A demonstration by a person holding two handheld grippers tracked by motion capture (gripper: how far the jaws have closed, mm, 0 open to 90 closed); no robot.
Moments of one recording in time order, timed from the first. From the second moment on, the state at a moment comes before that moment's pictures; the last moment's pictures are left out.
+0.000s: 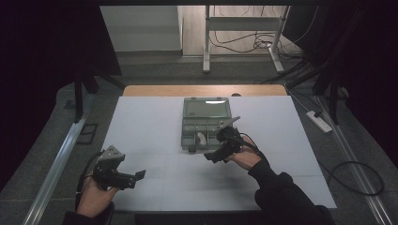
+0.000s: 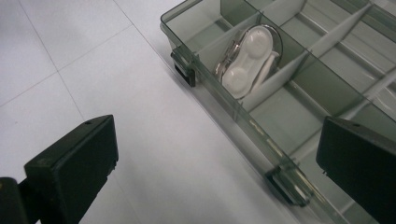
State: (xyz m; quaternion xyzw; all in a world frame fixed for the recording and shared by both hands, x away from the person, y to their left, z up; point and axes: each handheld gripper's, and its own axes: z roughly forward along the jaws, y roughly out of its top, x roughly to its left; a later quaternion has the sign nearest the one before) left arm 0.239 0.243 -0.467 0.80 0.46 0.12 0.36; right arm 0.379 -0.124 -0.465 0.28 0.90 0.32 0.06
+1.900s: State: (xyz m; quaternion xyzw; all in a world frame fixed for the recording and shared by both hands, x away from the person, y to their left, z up) left arm 0.239 0.242 -0.466 0.80 0.46 0.13 0.36; right arm 0.333 -0.212 -0.456 0.32 0.88 0.33 0.10
